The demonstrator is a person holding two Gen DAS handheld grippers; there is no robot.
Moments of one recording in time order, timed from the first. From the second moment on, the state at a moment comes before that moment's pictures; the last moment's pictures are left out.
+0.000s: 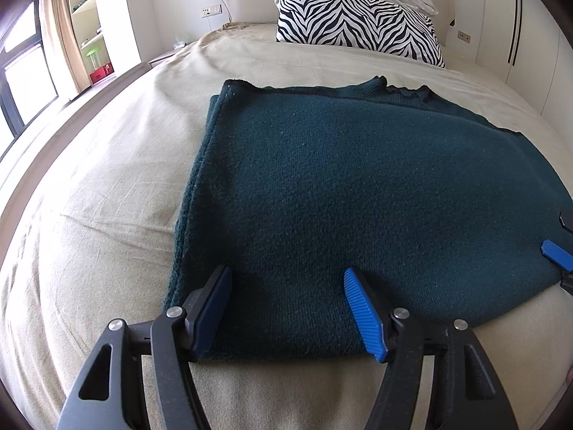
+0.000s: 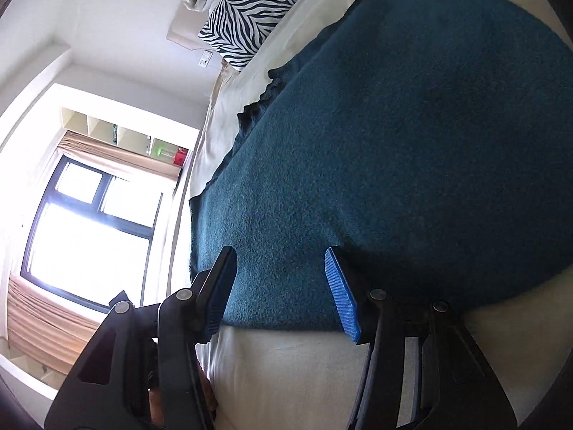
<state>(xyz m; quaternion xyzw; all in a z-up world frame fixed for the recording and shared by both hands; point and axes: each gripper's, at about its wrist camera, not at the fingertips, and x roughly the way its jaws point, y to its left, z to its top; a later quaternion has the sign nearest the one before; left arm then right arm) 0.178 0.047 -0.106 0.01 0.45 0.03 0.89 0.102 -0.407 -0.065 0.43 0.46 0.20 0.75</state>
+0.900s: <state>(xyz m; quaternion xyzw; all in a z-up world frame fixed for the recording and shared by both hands) 0.213 0.109 -0.108 -0.25 0.45 -0.11 0.85 0.066 -0.503 -0.069 0.51 0.40 0.12 0.75</state>
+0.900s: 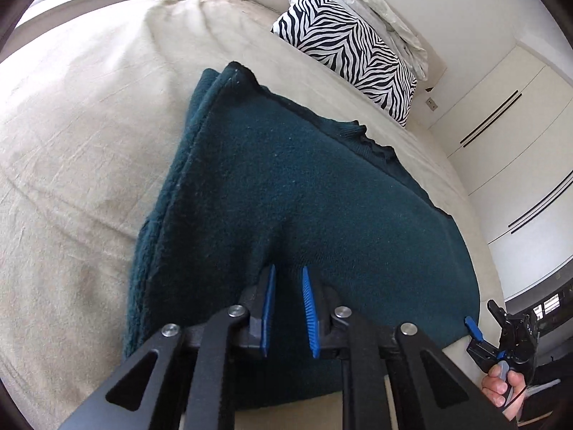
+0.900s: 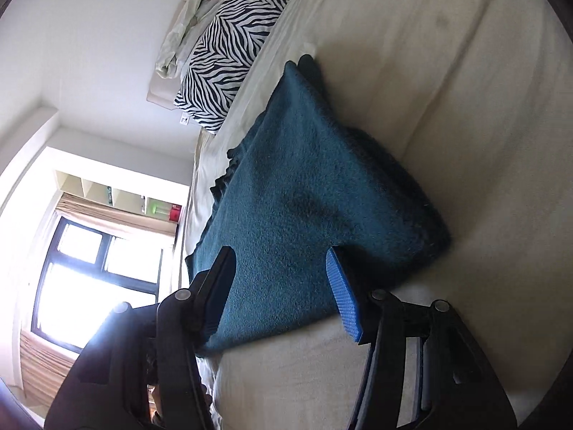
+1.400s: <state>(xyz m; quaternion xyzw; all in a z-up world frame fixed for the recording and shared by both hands) 0.195 0.079 -0.079 -0.24 0.42 -0.11 0.87 0.035 -0.499 -0.069 0.56 0.42 0.05 0.71</state>
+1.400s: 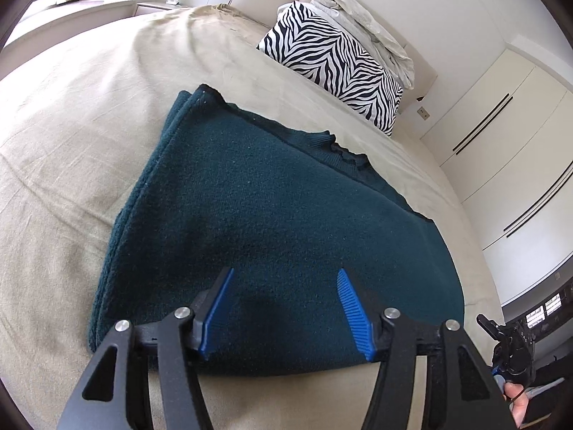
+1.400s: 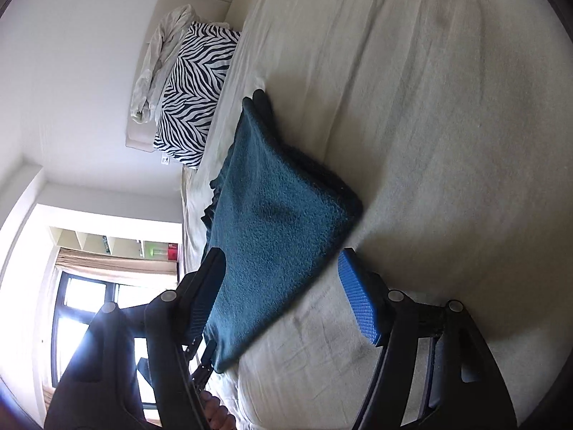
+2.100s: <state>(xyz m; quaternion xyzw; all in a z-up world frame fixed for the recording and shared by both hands) 0.229 0.049 -0.092 -0.22 0.45 -0.12 0.86 0.050 -0.529 -0.072 0.60 0.37 -0.04 0.71</state>
